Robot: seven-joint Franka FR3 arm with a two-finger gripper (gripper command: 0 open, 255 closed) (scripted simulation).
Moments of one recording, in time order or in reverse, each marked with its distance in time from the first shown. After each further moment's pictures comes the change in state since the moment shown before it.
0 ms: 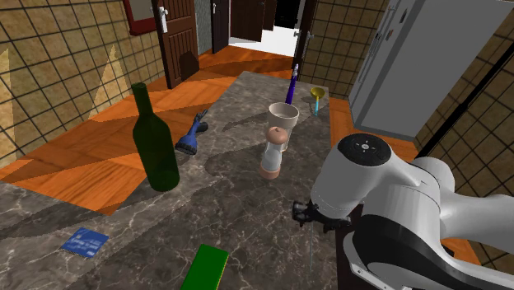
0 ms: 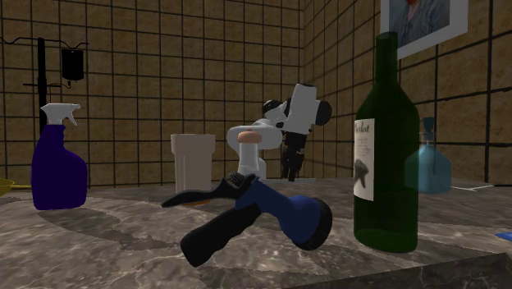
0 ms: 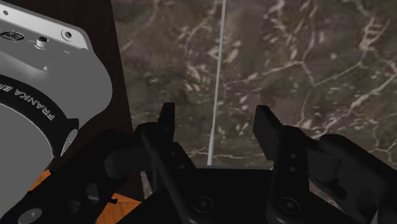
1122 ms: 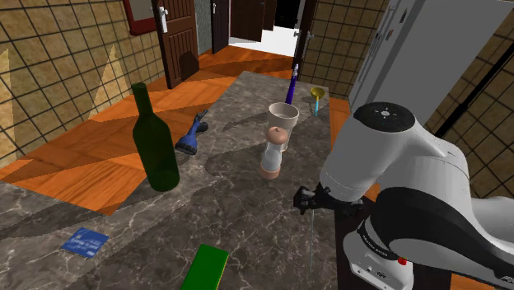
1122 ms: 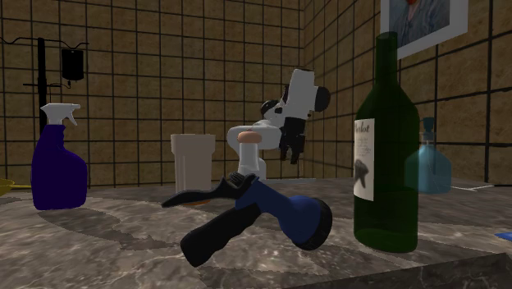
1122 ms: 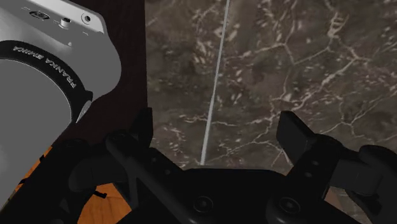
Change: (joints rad) arm -0.024 -0.024 -0.167 0.078 -0.142 -0.103 -0.075
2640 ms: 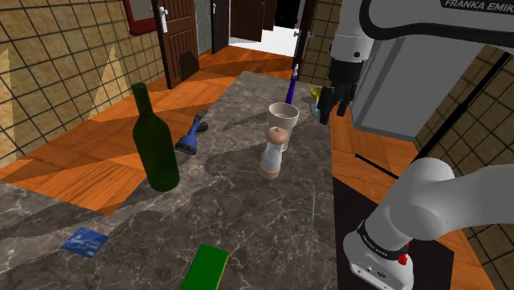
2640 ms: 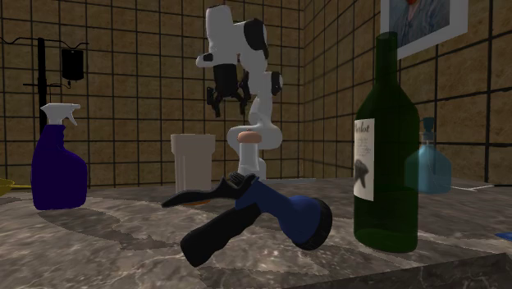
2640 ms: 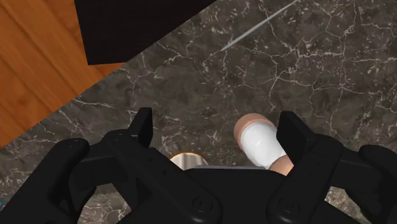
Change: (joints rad) arm -0.020 0.594 -0.885 0.473 -0.605 -0.110 -1.161
